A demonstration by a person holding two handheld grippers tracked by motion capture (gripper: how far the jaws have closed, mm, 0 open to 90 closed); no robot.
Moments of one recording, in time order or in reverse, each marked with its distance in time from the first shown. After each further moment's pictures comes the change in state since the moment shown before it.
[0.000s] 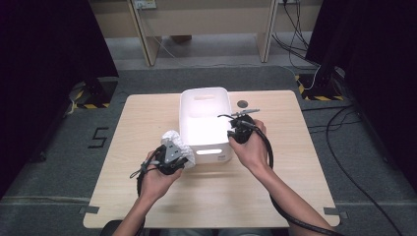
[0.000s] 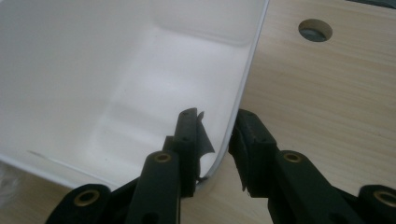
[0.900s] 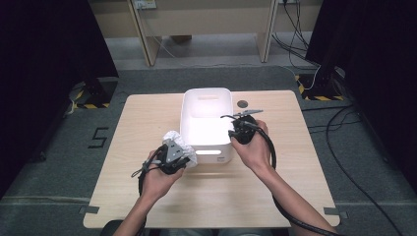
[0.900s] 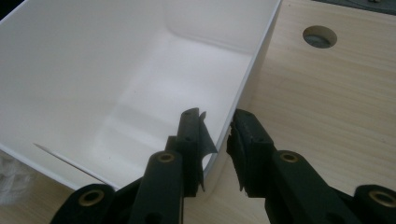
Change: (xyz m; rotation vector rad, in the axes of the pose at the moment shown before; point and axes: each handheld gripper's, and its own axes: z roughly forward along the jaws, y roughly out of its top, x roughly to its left) left arm -0.003 0.002 0.004 -0.012 -0.019 -0.003; right arm -0.006 -0.002 -0.001 -0.027 0.035 -0.012
